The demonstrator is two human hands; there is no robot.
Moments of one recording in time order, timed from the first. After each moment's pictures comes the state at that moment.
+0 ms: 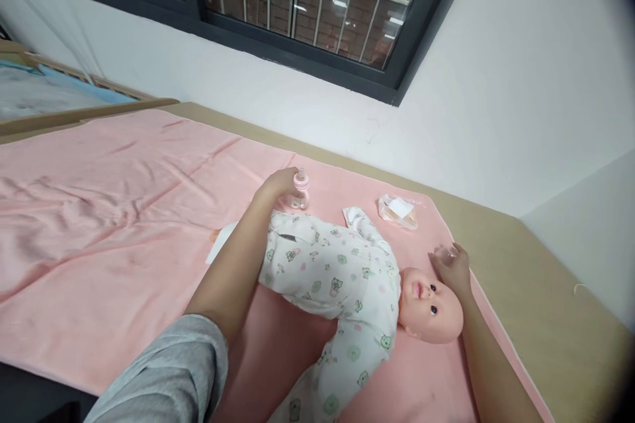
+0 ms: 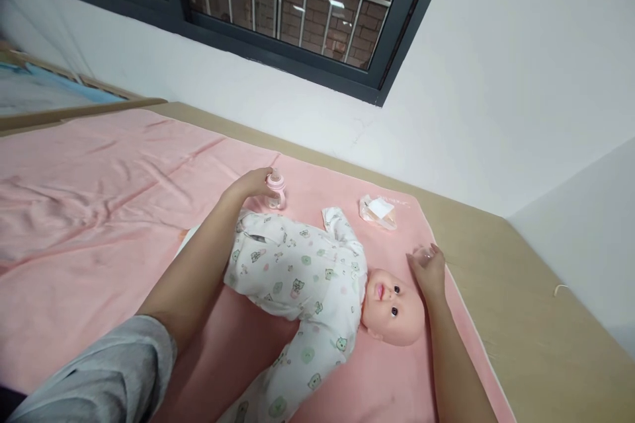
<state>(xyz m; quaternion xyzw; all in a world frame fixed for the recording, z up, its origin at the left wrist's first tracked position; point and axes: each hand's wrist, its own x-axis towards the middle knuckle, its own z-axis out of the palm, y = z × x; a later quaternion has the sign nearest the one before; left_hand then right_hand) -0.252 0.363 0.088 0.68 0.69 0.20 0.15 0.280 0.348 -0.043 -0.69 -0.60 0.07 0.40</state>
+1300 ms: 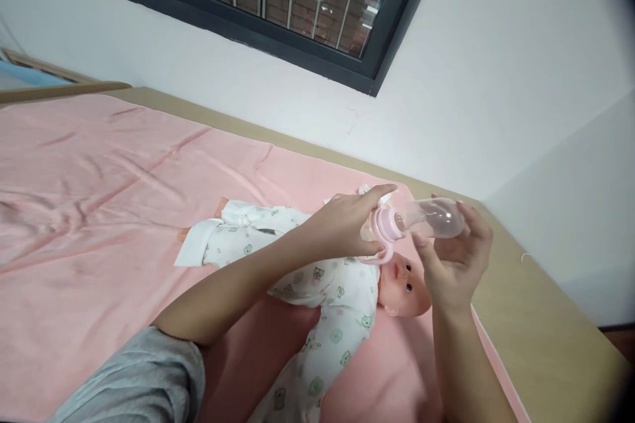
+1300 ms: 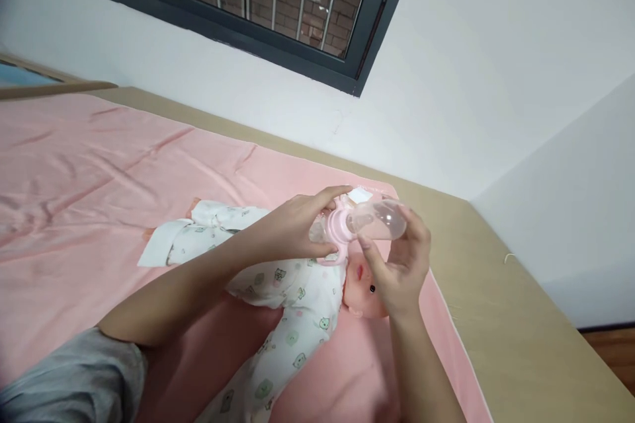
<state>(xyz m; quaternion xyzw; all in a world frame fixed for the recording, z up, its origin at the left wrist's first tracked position) -0.104 0.226 0.158 0.85 0.35 0.33 0.22 0.099 0.216 0.124 -0.29 -0.70 0.05 0.65</state>
